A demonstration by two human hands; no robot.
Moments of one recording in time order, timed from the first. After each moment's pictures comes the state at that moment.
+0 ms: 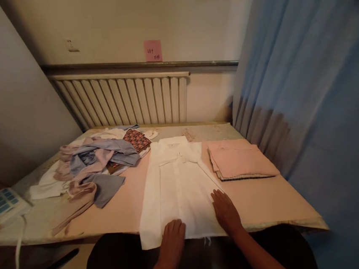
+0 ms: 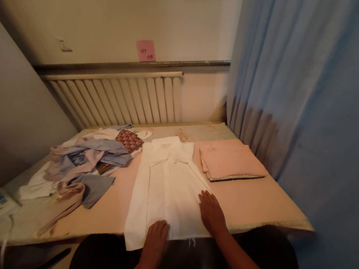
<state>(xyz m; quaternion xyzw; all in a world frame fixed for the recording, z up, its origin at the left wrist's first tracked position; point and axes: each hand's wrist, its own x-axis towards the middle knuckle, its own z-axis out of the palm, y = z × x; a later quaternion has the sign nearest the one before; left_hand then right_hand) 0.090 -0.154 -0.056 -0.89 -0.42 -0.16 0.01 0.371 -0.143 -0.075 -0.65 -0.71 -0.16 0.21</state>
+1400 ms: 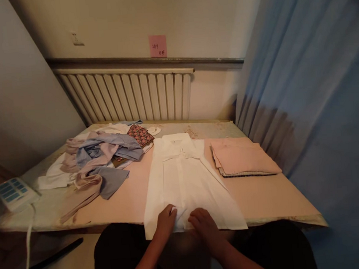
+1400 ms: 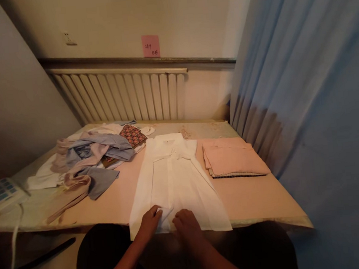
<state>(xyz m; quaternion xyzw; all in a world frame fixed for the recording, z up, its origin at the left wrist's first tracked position) 0.074 -0.105 -0.035 -0.68 -0.58 -0.23 -0.38 0.255 -0.185 -0.035 -0.50 -0.82 -0.03 0.30</state>
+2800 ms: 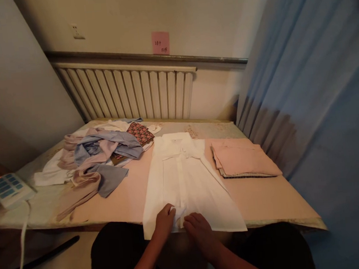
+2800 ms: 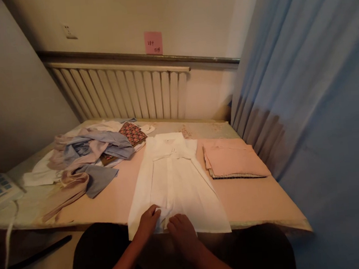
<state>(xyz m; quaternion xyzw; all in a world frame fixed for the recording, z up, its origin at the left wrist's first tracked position) 0.074 -0.105 -0.030 -0.66 -0.59 -0.25 -0.39 0.236 -0.179 -0.054 -0.48 -0.83 -0.08 0.29</state>
